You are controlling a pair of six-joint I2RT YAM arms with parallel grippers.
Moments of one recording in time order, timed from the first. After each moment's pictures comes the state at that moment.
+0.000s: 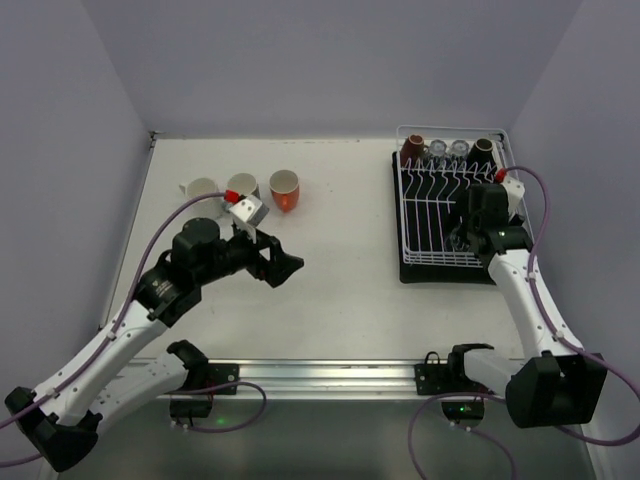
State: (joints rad) left arm -0.64 0.84 0.88 -0.35 0.29 -0.25; right arm 0.06 1.10 0.95 -0.64 0.41 0.47
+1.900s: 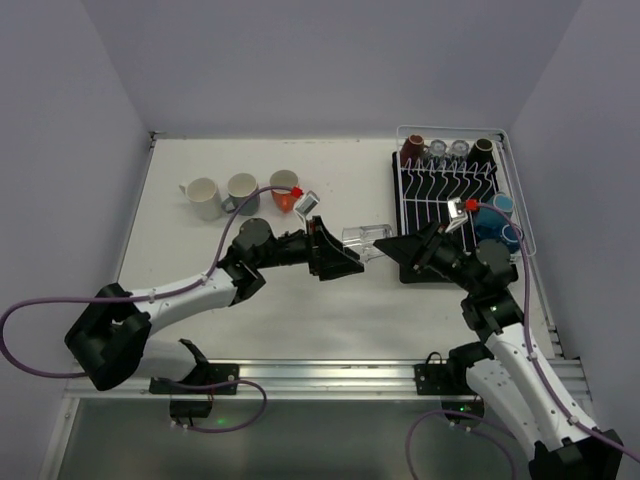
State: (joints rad) left arm -0.76 1.32 0.68 0.75 0.69 -0.86; right arm 0.28 0.63 0.52 0.12 -0.59 1.00
